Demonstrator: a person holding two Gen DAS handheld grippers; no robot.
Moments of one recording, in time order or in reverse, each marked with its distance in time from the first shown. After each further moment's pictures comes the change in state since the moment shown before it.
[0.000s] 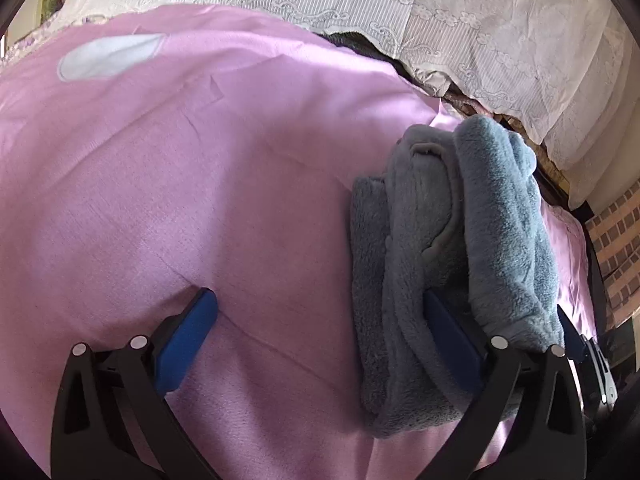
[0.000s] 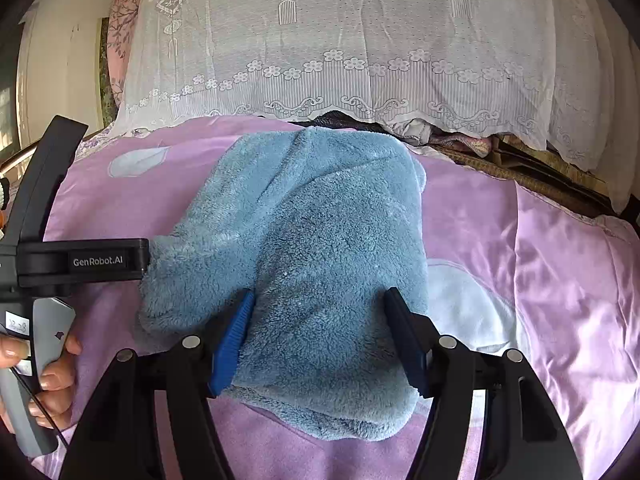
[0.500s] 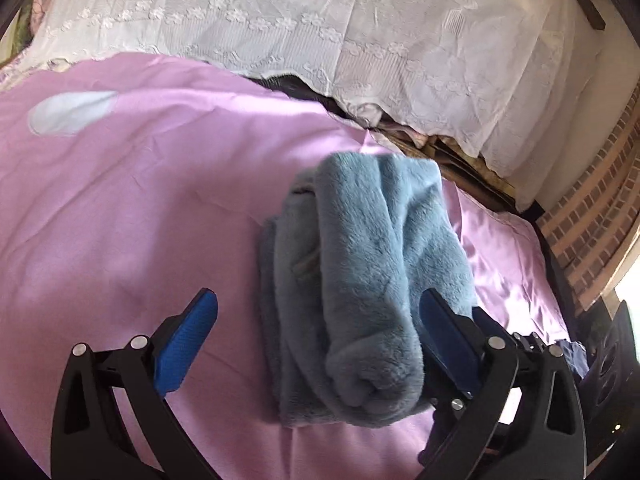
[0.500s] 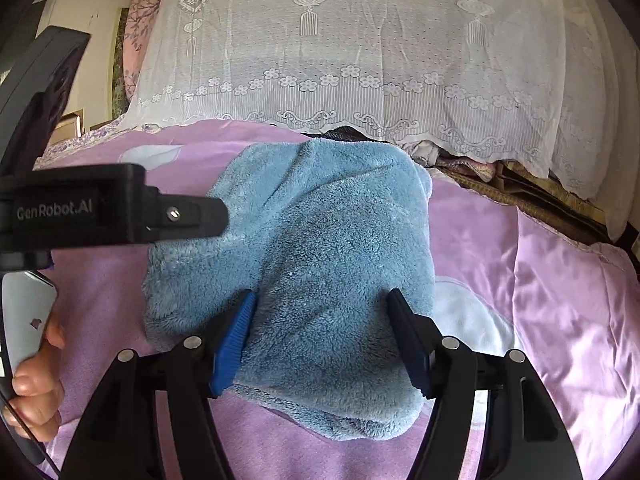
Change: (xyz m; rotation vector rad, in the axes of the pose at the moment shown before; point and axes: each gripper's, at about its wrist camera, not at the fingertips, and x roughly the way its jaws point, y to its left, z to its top) left arm -0.036 -0.030 -0.003 0.075 -0.117 -0.180; right arm -0.007 0.021 0.000 -0.083 -0.050 -0.019
